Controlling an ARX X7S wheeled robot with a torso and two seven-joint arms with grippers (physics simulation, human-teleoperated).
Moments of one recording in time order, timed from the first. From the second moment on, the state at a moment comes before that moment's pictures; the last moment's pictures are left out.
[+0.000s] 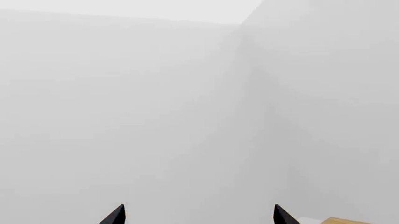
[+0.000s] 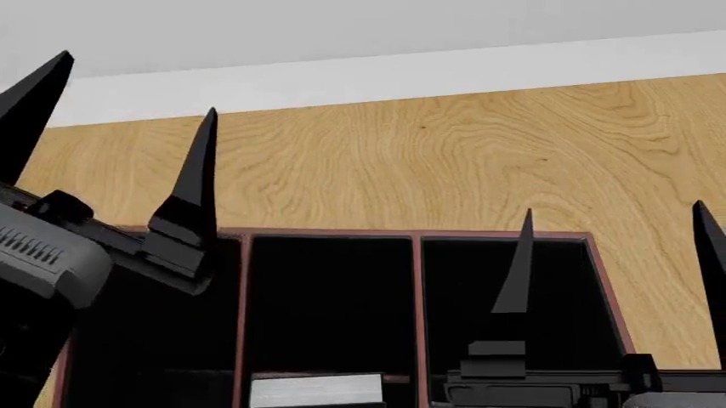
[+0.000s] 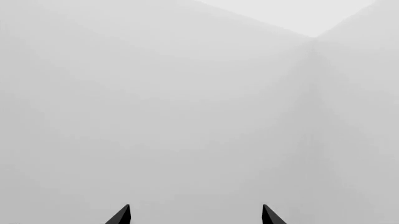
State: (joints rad) left arm -0.61 -0.38 0.39 0.55 -0.33 -0.43 -0.19; right arm 0.11 0.60 -0.10 -0.83 0.36 0.34 0.45
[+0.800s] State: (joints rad) left arm -0.41 -0.47 0.33 0.78 -0.29 -0.38 -0.30; right arm 0.12 0.62 -0.10 -0.90 0.36 0.39 0.48
